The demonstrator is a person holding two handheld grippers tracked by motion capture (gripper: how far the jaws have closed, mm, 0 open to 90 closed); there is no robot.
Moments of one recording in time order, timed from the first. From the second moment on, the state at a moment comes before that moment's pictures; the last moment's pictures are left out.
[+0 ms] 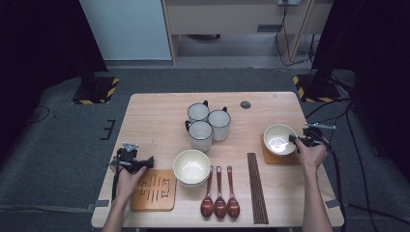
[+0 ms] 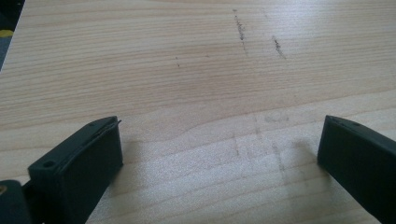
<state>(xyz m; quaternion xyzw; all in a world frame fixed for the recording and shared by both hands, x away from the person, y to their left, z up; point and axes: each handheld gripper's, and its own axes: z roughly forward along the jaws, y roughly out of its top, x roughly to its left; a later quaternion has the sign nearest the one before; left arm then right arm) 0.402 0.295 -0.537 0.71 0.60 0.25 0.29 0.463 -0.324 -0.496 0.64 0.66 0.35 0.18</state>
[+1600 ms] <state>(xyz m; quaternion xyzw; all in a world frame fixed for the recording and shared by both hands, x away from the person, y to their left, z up) 0.398 0.295 -0.536 0.70 0.60 0.25 0.29 0.442 -0.322 -0.472 0.60 0.66 0.37 0.26</state>
